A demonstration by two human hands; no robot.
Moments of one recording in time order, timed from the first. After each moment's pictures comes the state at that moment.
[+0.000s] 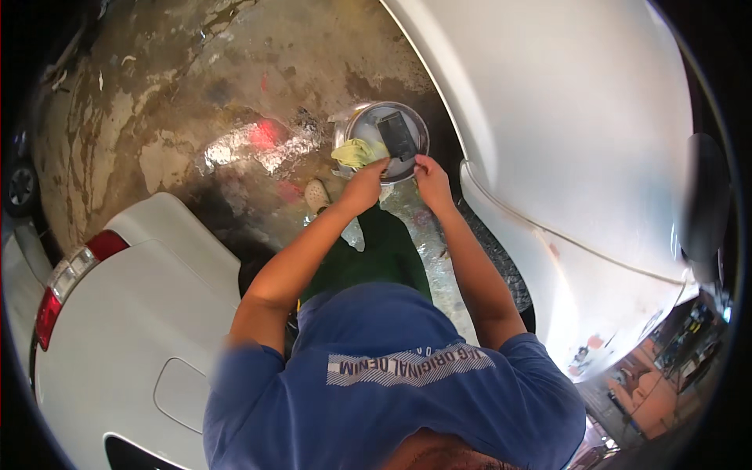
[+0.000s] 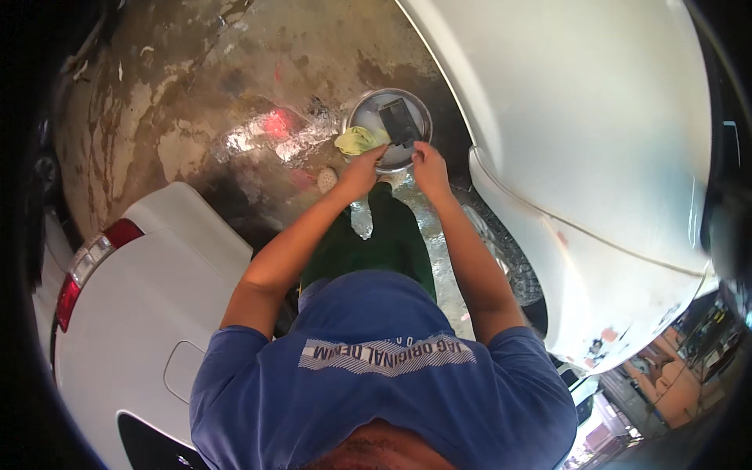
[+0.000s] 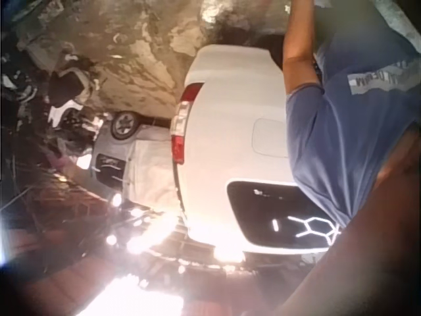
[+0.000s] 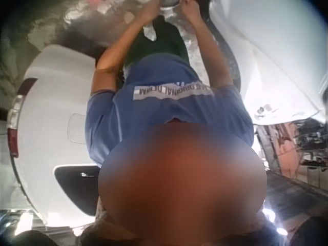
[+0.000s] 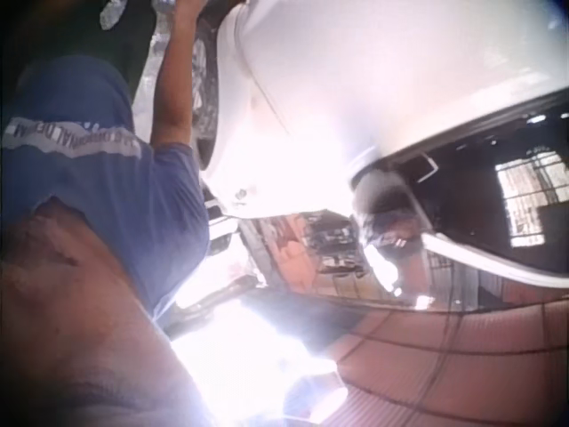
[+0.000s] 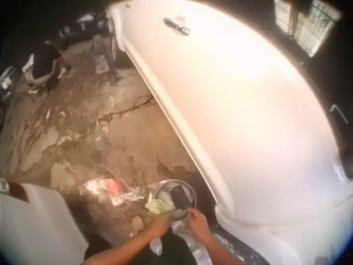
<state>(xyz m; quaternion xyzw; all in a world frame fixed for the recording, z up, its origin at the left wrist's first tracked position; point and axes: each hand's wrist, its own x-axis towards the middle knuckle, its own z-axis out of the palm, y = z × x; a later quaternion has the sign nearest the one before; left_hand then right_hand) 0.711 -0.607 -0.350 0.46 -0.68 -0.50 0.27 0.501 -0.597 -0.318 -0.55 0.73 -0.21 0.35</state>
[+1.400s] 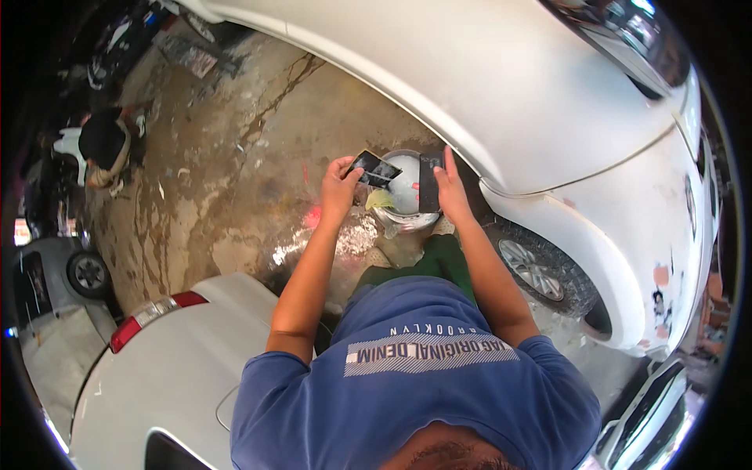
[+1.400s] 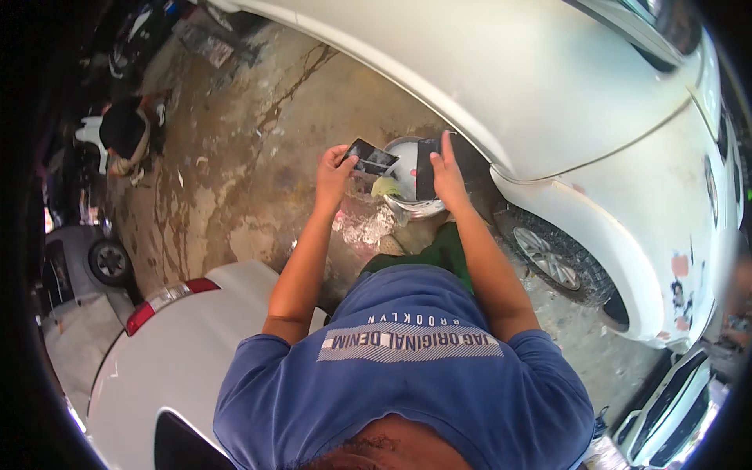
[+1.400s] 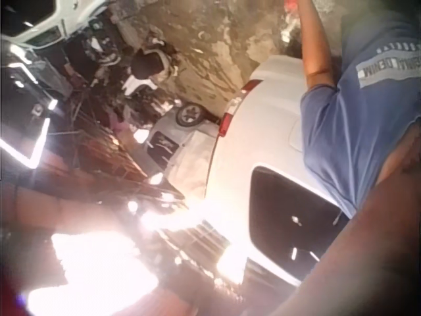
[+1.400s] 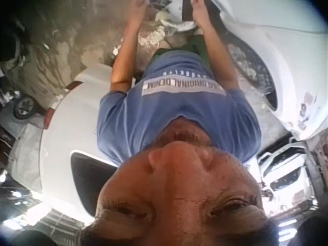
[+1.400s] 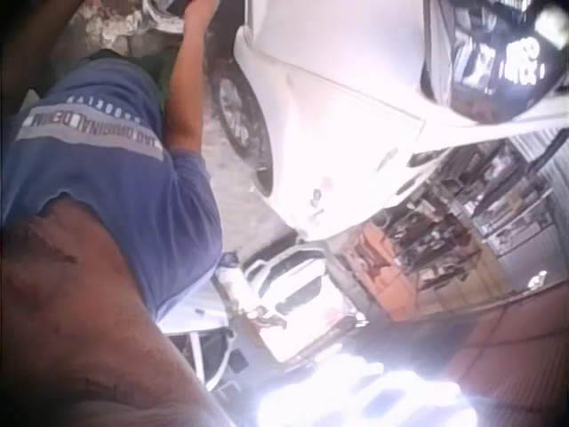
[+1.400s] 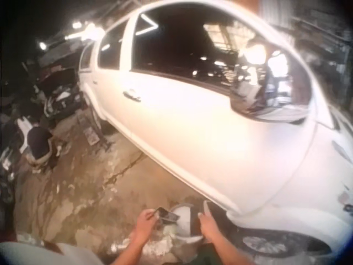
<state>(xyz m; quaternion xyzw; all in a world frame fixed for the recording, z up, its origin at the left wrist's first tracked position) 0.780 -0.669 -0.184 0.47 -0.48 -0.62 0.42 0.541 -0.586 -0.194 -0.35 0.63 -0.58 0.38</state>
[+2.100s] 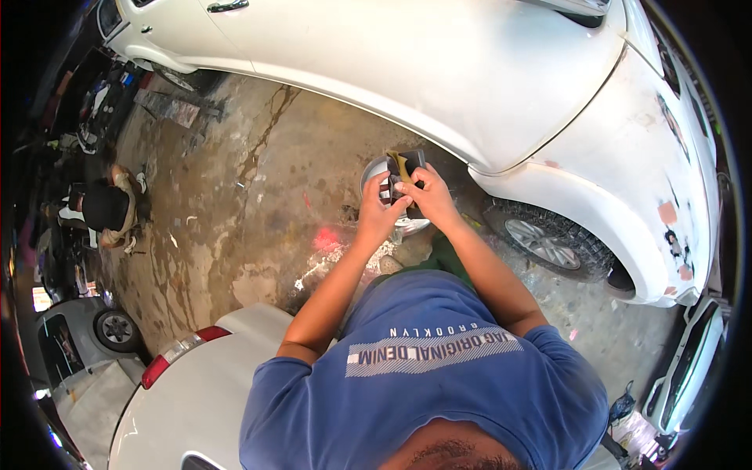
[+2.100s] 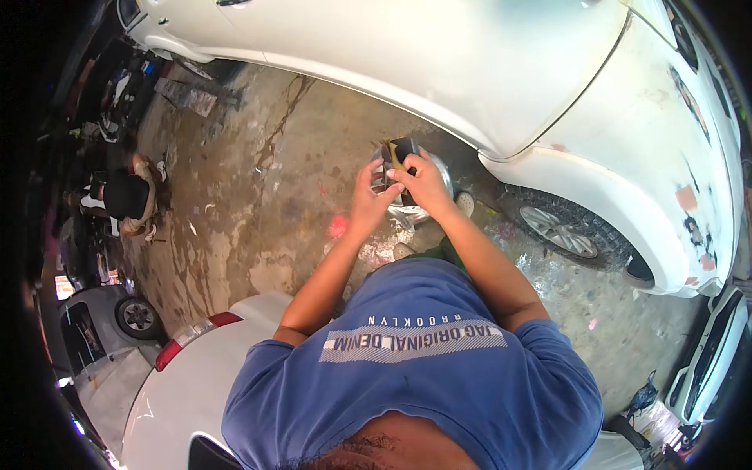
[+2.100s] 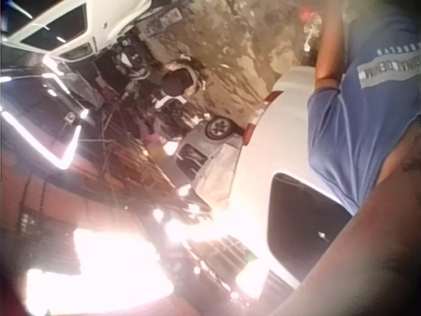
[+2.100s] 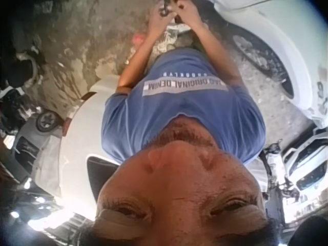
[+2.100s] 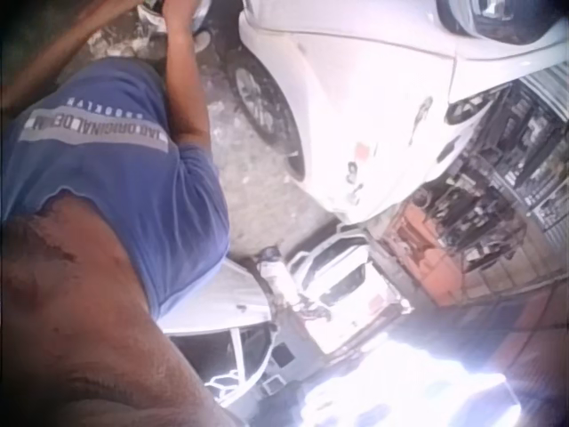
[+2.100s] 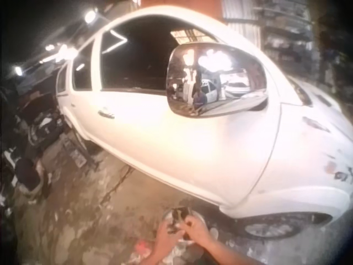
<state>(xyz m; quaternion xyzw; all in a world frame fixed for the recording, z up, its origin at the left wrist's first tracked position) 0.706 -0.591 -0.142 0.38 -0.67 -0.53 0.35 0.549 -0.544 -0.136 -0.45 0.62 -0.54 0.34</state>
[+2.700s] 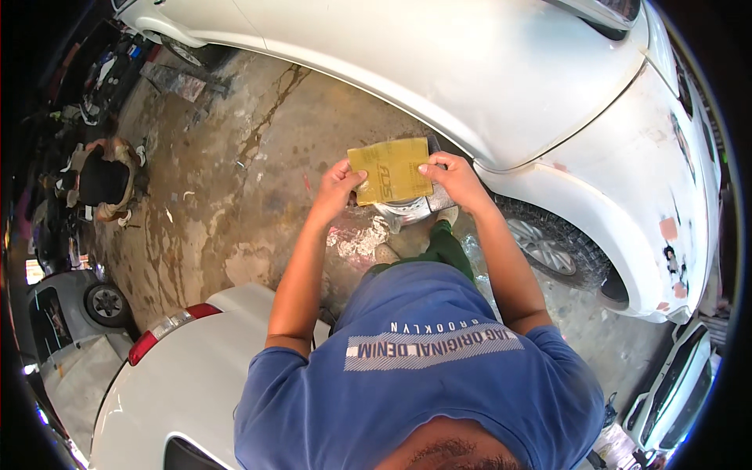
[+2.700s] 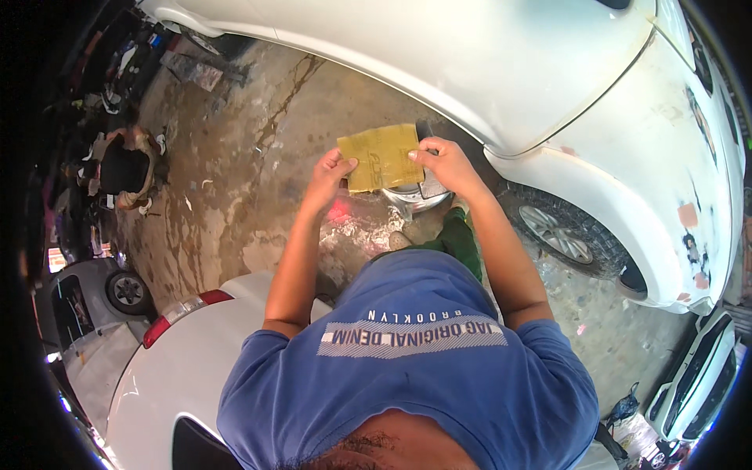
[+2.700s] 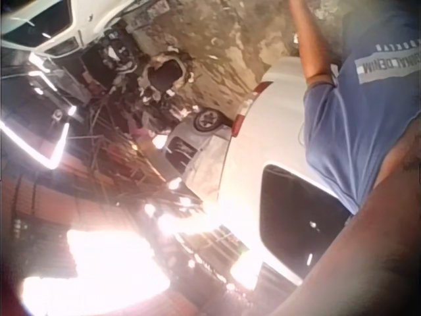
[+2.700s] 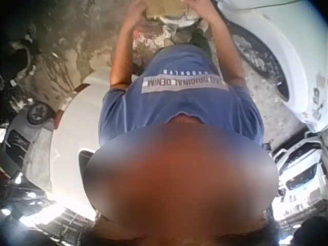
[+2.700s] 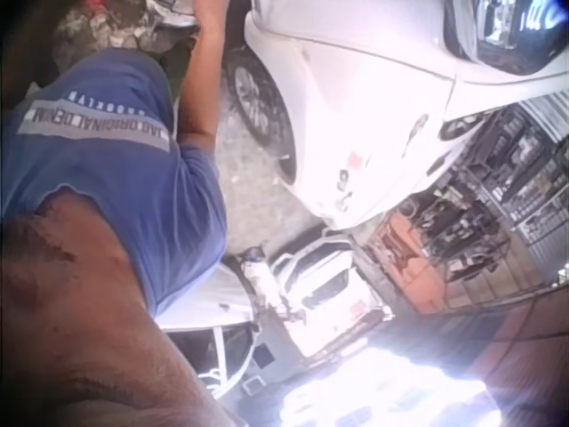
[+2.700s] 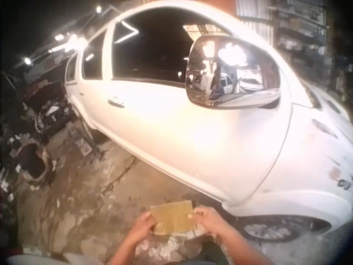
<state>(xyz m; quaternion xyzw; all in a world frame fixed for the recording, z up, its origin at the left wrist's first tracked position) 0.783 -0.646 -0.123 0.36 -0.52 -0.73 0.26 0.513 -0.541 -0.101 -0.47 0.62 -0.42 0.47</state>
